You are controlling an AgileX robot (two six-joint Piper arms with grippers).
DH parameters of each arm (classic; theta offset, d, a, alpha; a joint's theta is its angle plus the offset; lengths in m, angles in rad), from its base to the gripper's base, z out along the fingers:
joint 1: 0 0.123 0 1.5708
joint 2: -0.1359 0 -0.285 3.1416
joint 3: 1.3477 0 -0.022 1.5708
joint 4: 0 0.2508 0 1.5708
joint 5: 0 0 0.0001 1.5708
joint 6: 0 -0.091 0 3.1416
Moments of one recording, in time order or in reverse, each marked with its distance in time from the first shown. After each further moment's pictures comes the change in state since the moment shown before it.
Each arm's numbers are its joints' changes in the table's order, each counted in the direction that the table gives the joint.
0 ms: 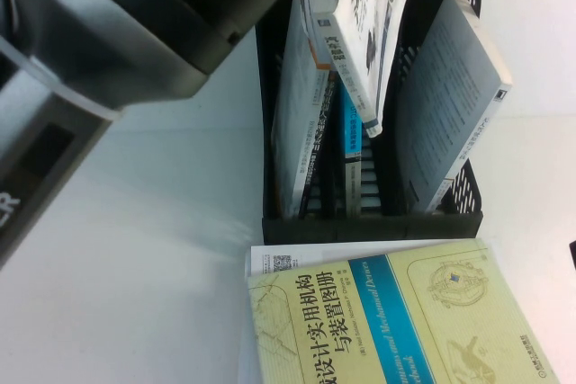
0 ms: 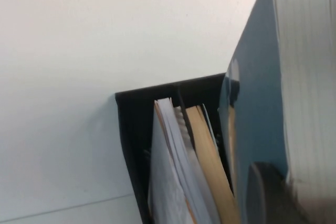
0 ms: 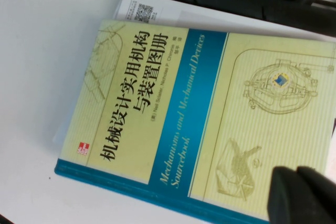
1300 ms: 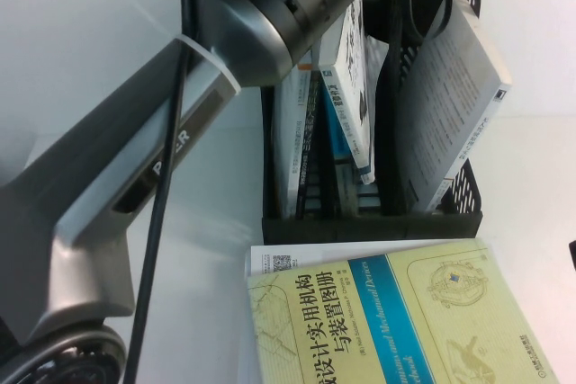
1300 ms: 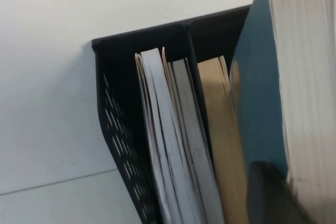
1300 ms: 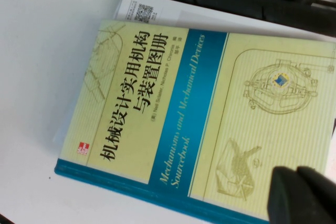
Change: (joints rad) right arm 0.000 0.000 0.000 0.002 0.000 0.000; left arm 0.198 -0.209 0.000 -0.171 0.110 -0.052
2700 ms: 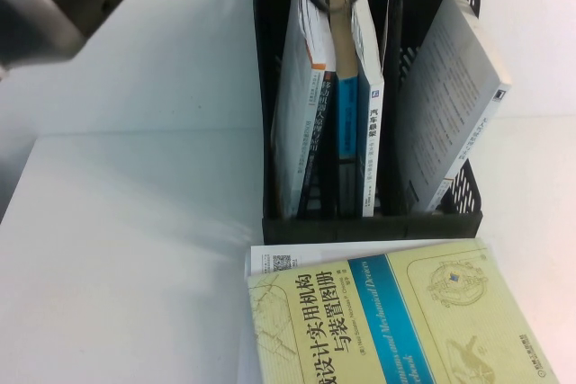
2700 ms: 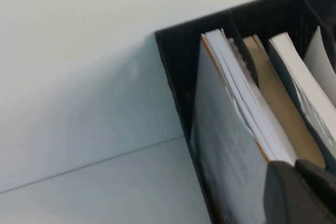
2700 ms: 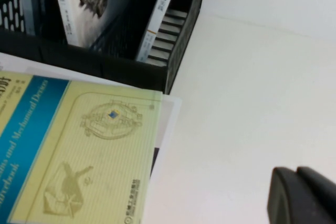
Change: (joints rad) right arm 0.000 0.583 0.431 -0.450 0.335 -0.153; left arm 0.023 0.320 0.266 -0.060 -0.033 -0.147
